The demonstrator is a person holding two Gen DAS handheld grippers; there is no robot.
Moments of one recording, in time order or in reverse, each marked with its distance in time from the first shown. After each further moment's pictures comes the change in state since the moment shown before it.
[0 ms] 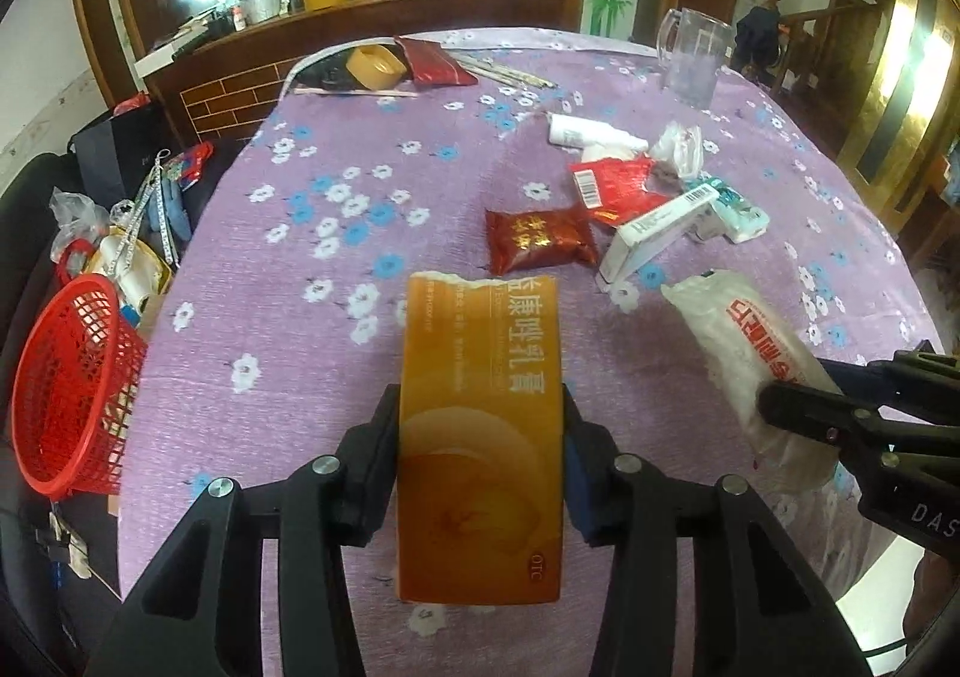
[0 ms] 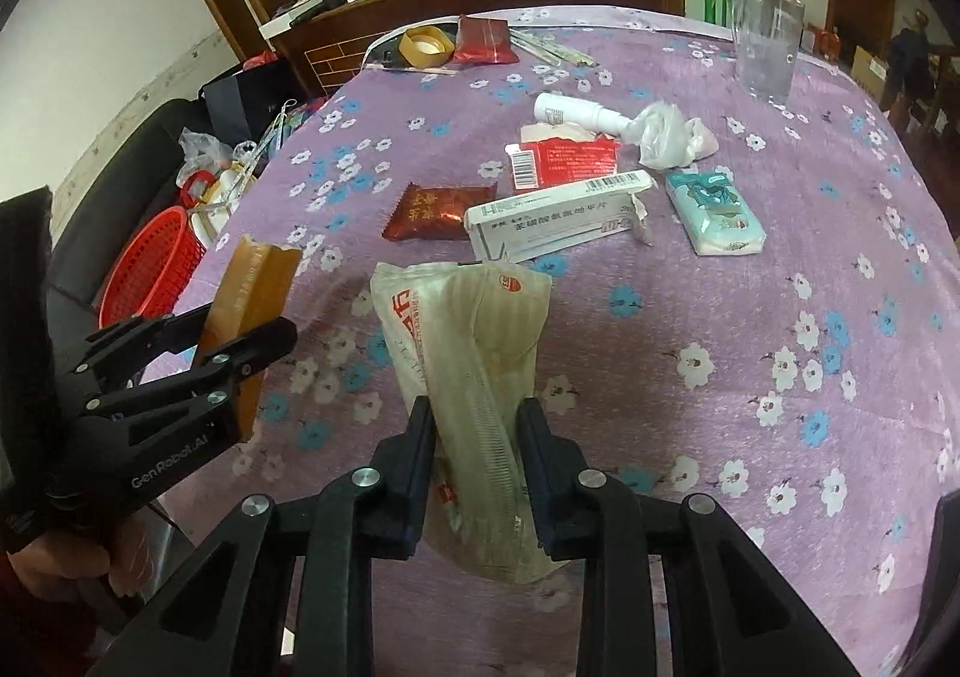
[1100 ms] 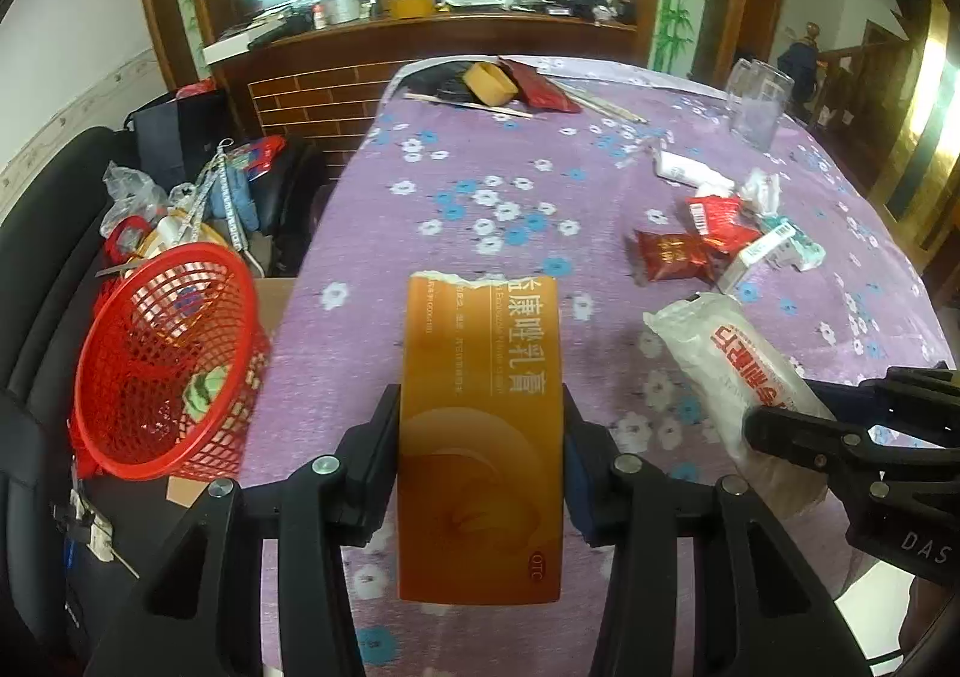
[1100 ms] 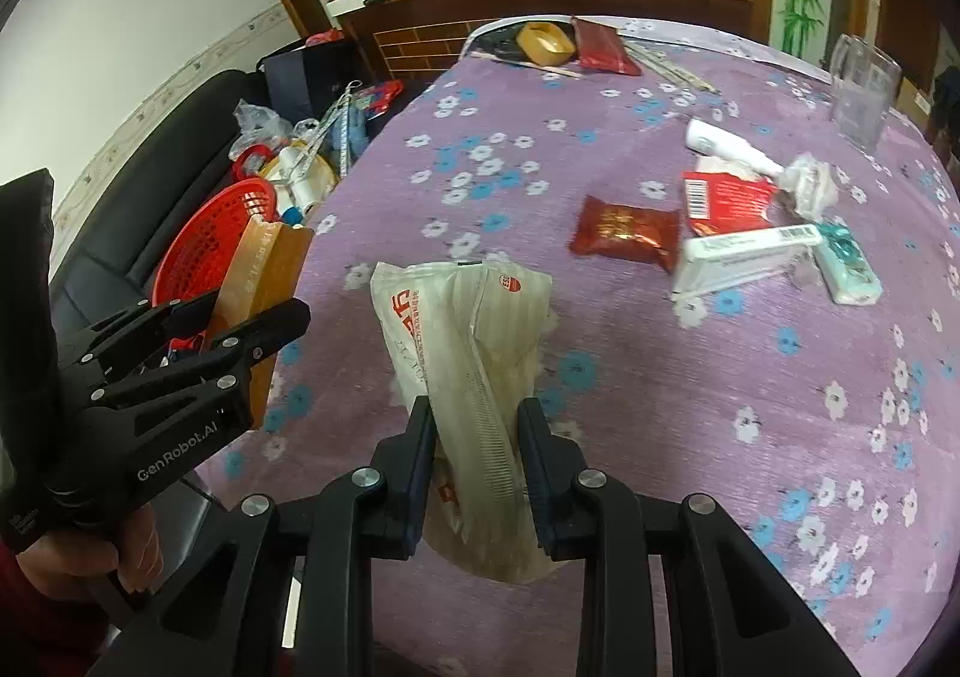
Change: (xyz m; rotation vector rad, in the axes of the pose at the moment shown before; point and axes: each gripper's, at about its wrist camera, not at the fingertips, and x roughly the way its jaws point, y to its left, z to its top) left arm -0.039 0.100 -0.020 -0.083 -0.047 0.066; right arm 0.018 0.112 0.010 -0.099 0.010 0.073
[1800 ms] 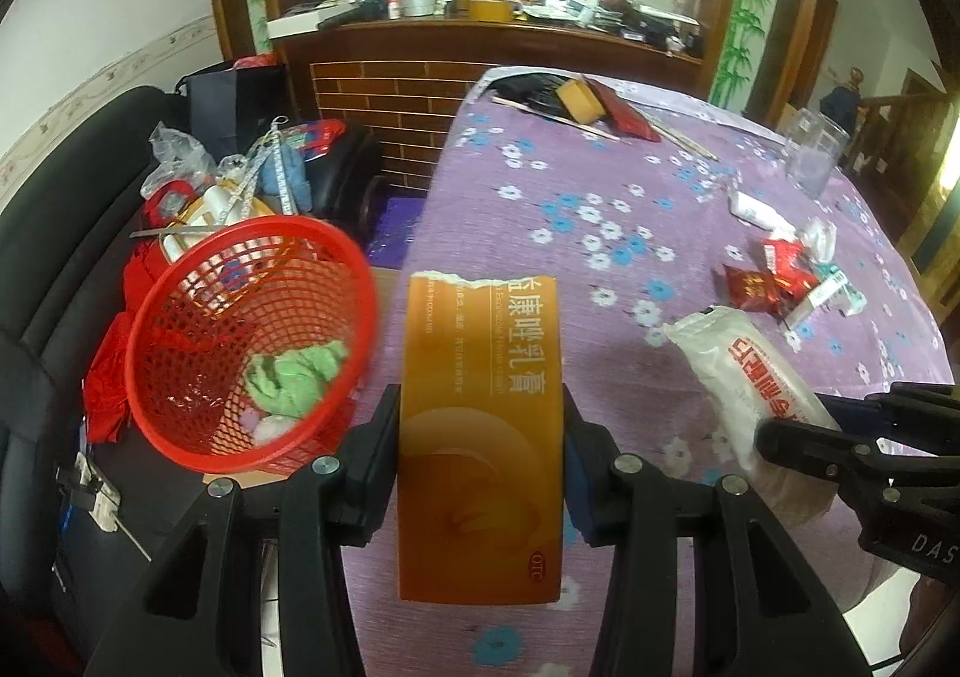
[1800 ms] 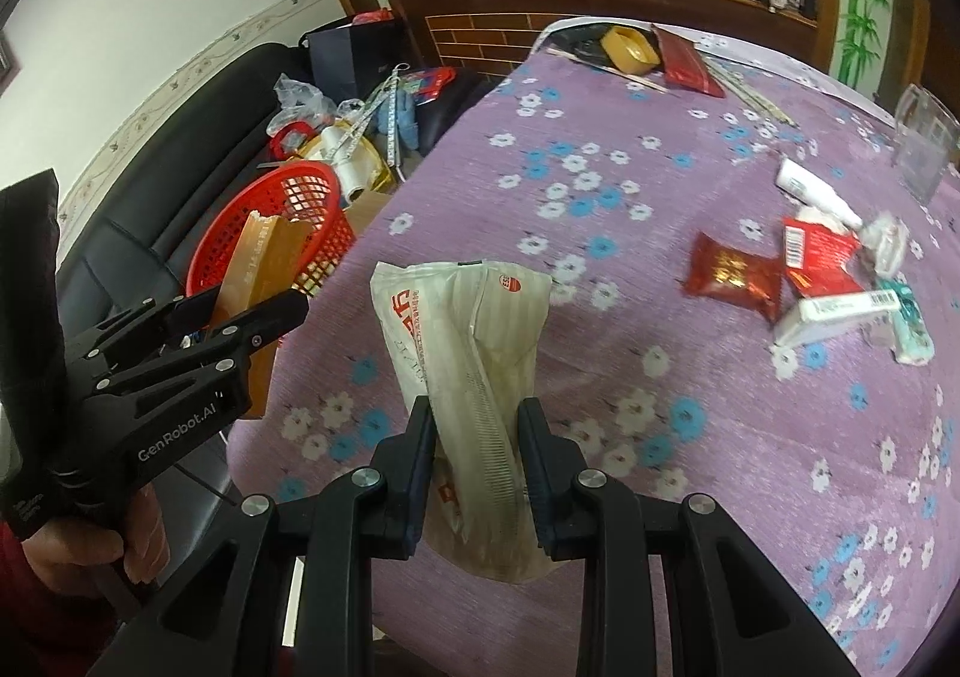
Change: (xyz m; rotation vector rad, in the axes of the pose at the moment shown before) left arm -0.011 0.079 -0.004 -0.119 -0.017 0.045; right arm 0.027 0.061 0.030 -0.078 0.029 0.055
